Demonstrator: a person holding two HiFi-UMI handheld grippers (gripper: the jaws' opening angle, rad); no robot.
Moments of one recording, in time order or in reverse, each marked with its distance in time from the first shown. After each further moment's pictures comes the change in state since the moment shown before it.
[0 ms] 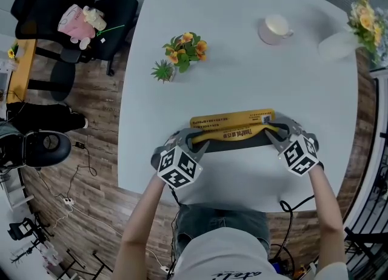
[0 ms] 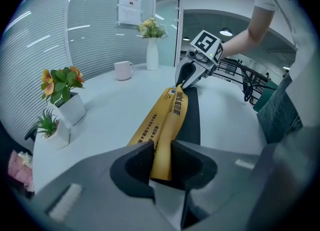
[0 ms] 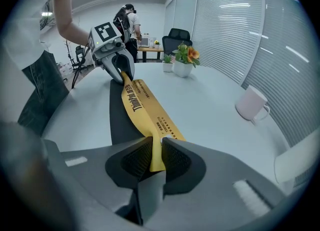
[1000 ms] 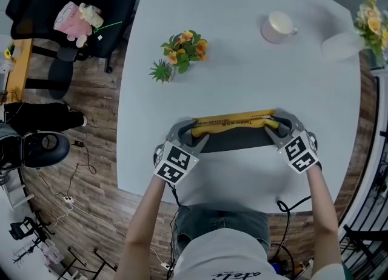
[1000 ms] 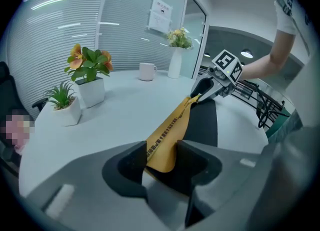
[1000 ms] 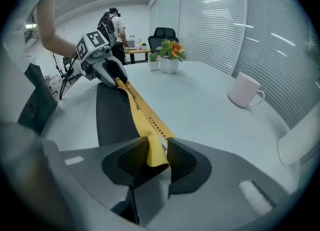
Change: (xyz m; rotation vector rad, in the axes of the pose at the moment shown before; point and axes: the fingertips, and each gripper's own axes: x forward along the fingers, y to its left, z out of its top) left arm 0.005 0.035 -0.004 -0.254 -0.121 0.071; right arm 0.012 -0.019 -0.001 0.148 -0.006 -0.039
